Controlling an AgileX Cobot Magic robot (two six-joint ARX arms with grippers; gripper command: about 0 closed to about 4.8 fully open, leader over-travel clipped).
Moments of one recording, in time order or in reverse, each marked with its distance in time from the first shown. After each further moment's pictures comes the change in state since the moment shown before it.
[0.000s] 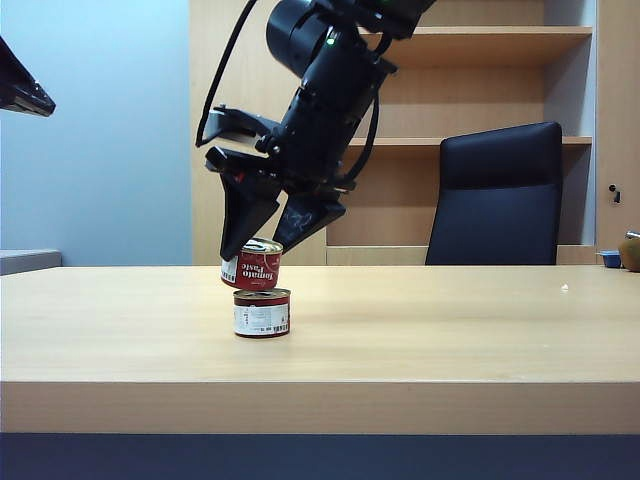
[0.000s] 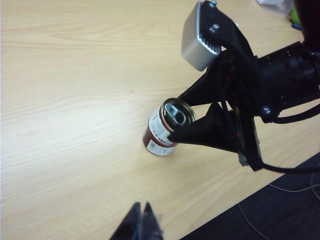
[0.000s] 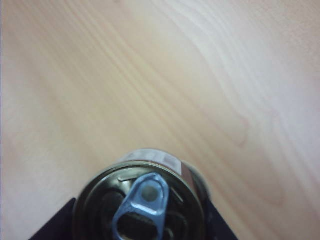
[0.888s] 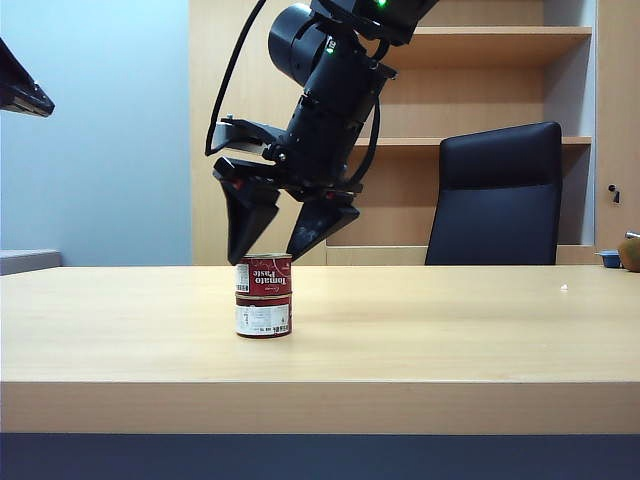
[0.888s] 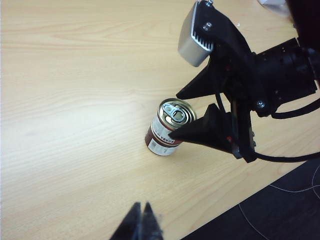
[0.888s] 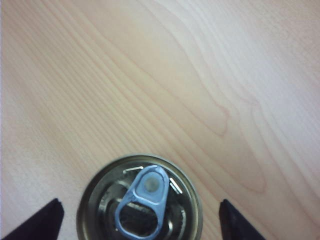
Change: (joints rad) left arm 0.000 0.000 0.000 0.000 -0.003 0.000; right arm -0.008 0.023 0.034 -0.045 0.031 0.003
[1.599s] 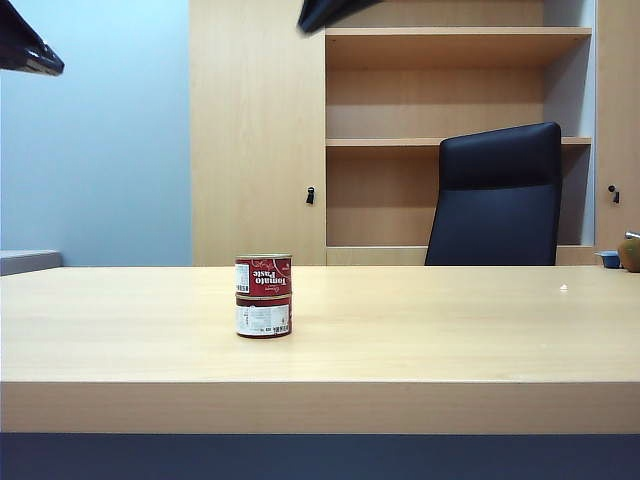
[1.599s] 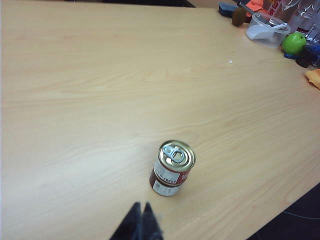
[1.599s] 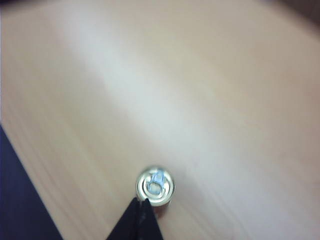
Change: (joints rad) left arm 0.000 -0.027 -0.001 0.143 0.000 0.016; right arm 0.049 -0.671 -0.358 0.174 0.067 -0.012
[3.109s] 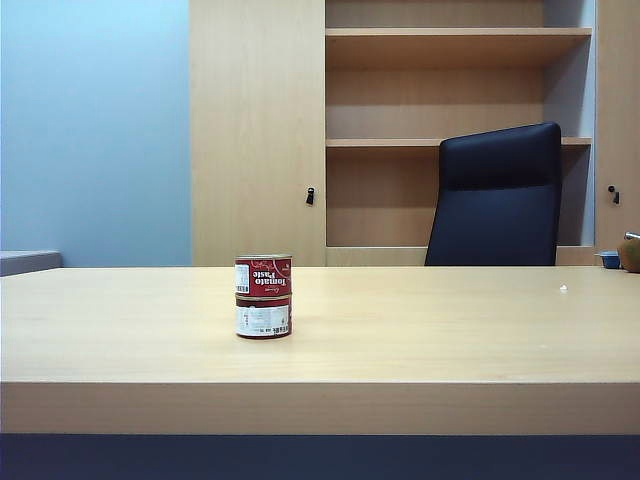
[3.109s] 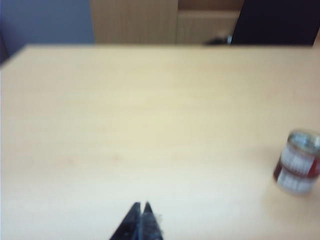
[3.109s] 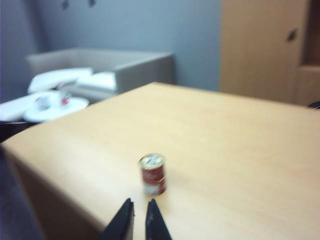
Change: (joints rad) left arm 0.000 -0.672 -0.460 -0.005 -0.486 0.017; right arm 0.005 -1.337 -0.784 -0.050 0.101 0.195
